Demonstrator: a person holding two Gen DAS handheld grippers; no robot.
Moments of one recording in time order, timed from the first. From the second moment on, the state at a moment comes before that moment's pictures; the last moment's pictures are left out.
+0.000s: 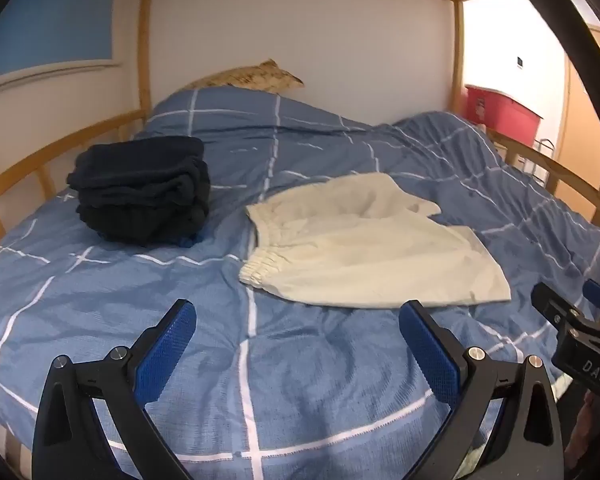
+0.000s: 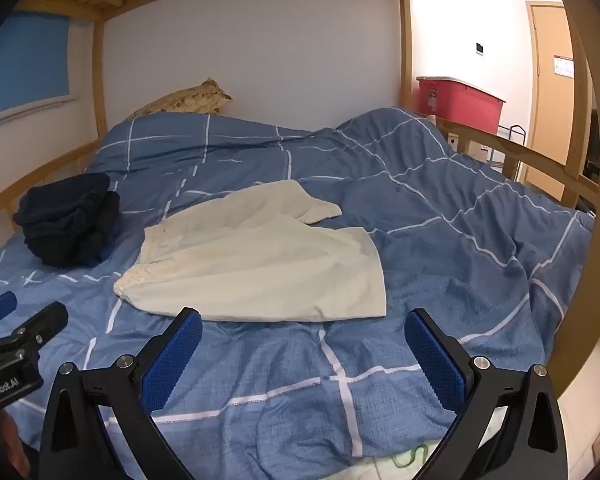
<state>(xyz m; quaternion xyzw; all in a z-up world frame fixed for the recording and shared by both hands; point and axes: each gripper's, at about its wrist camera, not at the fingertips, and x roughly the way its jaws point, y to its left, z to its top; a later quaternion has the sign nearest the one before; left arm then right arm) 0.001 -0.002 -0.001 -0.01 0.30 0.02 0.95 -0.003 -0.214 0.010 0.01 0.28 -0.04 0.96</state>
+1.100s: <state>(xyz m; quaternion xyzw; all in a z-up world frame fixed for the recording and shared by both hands) -0.011 0.002 0.017 -0.02 0.27 0.02 0.96 -0.002 -0.212 0.013 0.01 0.27 -0.03 0.96</state>
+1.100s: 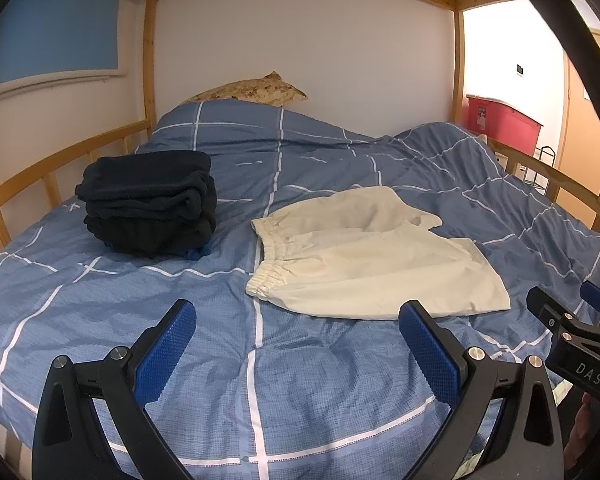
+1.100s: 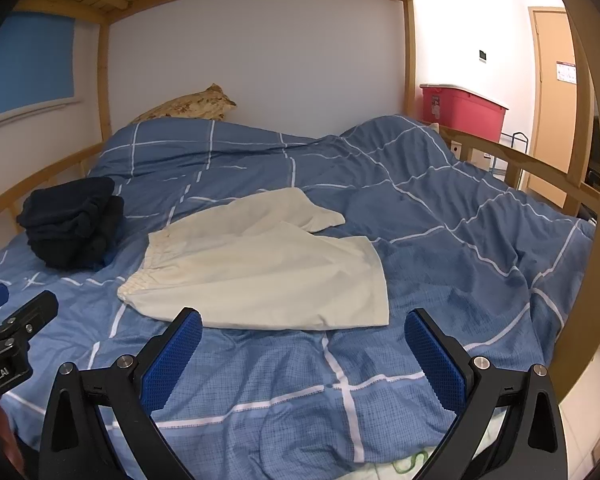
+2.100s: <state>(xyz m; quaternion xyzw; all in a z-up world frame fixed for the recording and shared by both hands) -0.018 0.010 0.019 -0.02 0.26 0.03 0.97 -0.008 -0.208 0.017 -0.01 0.26 -0.03 0.97</state>
